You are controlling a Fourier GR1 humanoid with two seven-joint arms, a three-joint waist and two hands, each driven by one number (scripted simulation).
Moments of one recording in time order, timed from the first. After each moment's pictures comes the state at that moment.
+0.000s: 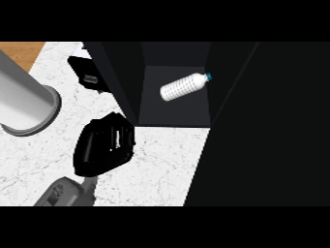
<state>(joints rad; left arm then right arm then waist) -0.21 0.27 -0.48 -1.46 0.58 0.28 -0.43 0.12 -0.41 0.72 -2.48 0.04 -0.19 0.41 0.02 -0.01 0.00</state>
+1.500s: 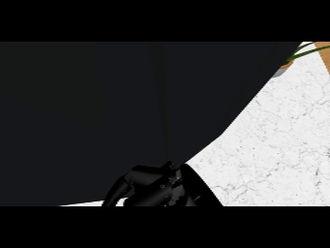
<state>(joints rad) 0.22 0.53 -0.23 -1.74 0.70 0.02 -0.50 -0.53 -0.10 0.78 -2.10 0.16 -0.42 0.70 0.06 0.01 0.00</state>
